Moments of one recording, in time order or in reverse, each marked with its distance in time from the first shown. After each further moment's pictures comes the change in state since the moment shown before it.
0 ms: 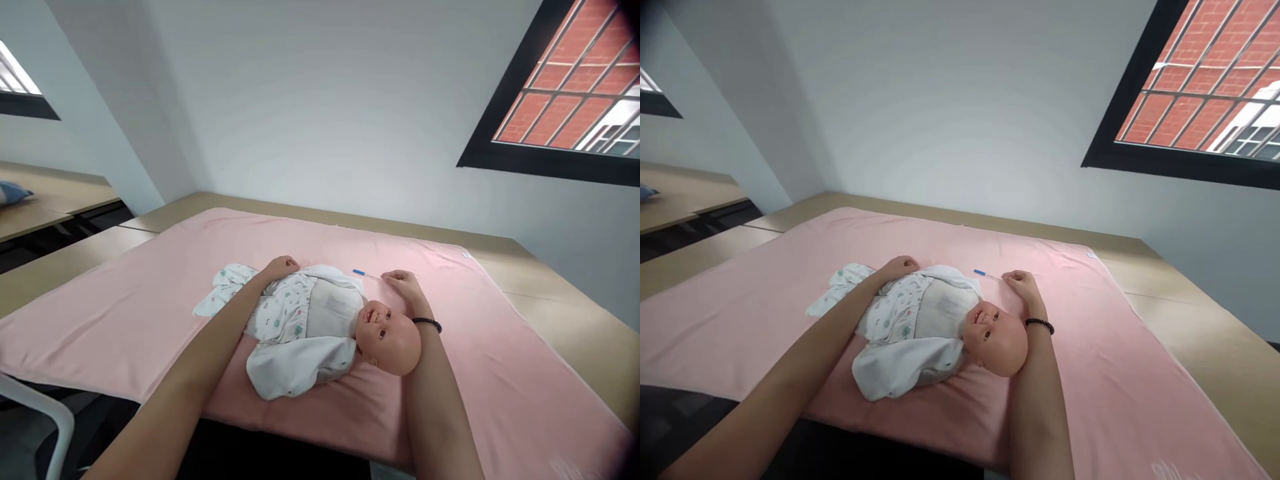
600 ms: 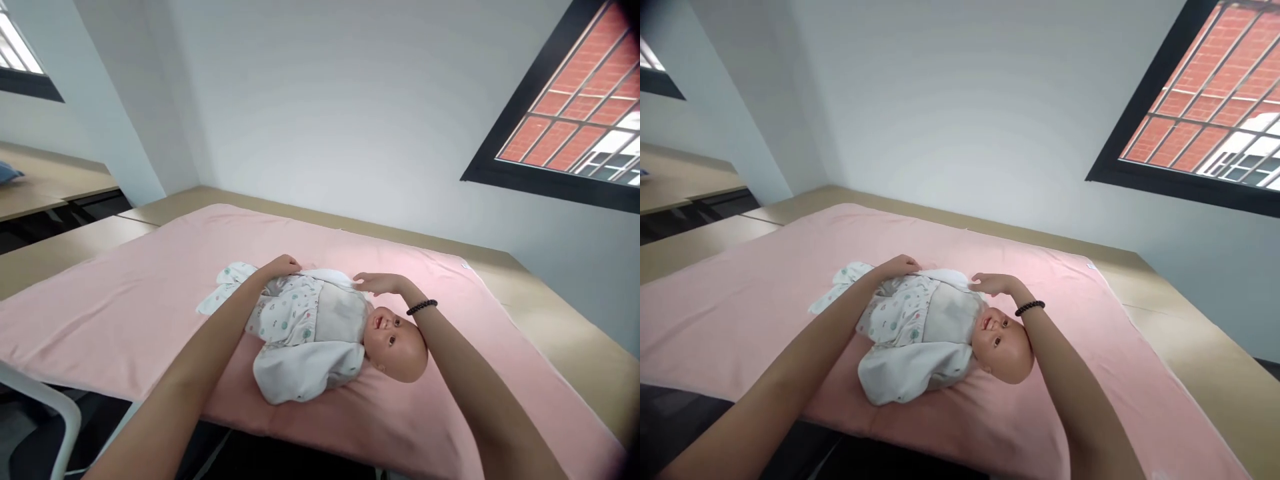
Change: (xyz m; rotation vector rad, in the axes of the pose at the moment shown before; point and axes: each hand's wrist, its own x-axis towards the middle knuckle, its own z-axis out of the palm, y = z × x) left_hand 0.001 -0.003 -0.019 -0.024 -0.118 -0.009; right_hand 0.009 -0.122 0.032 -0.563 -0.780 0.054
